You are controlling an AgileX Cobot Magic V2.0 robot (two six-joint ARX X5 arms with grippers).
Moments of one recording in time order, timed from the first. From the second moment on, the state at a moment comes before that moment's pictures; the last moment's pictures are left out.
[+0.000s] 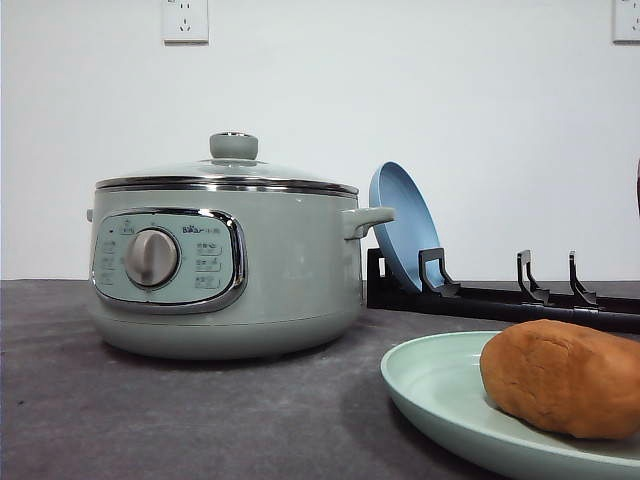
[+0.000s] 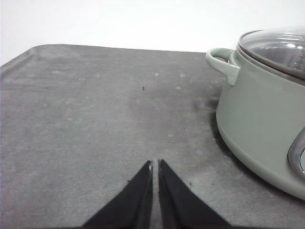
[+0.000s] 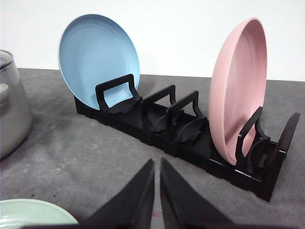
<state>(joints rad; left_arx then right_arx) 0.00 0.00 0.03 -0.18 -0.01 -0.04 -0.03 0.01 0.02 -0.06 -0.18 0.02</state>
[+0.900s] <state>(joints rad) 0.00 0.00 0.03 -0.18 -0.01 -0.04 -0.03 0.01 0.02 -0.06 -0.18 0.02</state>
